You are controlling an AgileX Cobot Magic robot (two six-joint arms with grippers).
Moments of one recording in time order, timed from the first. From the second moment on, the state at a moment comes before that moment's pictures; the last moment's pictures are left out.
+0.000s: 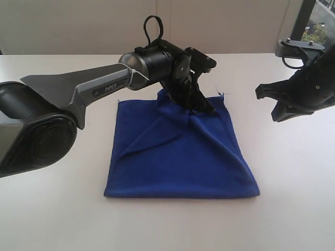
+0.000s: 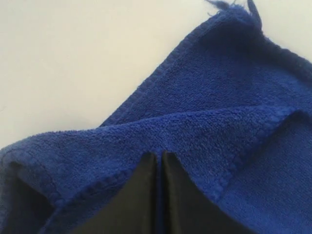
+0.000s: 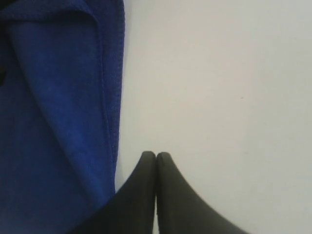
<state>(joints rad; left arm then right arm) -0.74 2.49 -2.23 0.12 0.78 0.02 0.03 1.69 -1.13 0.32 0.79 -0.23</state>
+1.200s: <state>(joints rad) -0.74 2.40 -2.23 0.05 1.10 -0.02 0.03 1.69 -1.13 0.34 0.79 -0.24</state>
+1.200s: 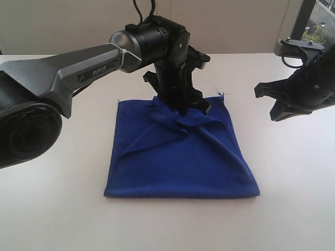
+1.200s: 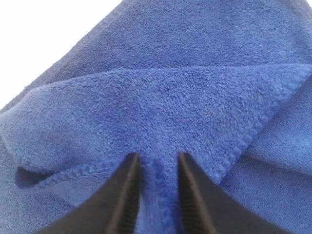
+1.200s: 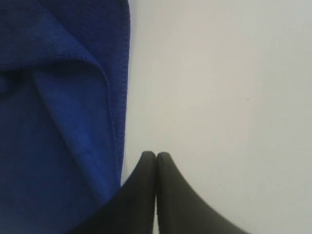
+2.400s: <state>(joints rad) -0.74 2.43 -2.23 0.17 1.06 -0.03 0.03 1.69 -1.13 0.36 0.77 -0.25</state>
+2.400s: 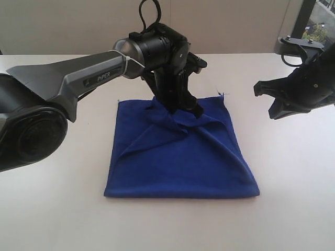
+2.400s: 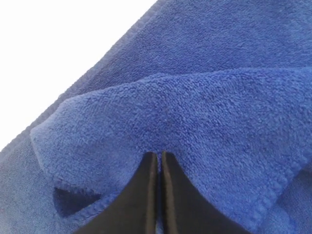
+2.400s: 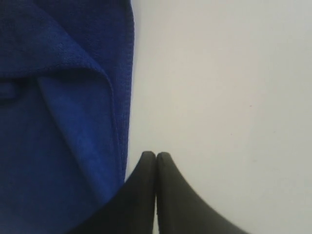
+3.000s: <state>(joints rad) -0.74 2.27 -2.23 0.24 1.29 -0.03 0.03 1.69 -1.13 0.38 0.77 -0.29</state>
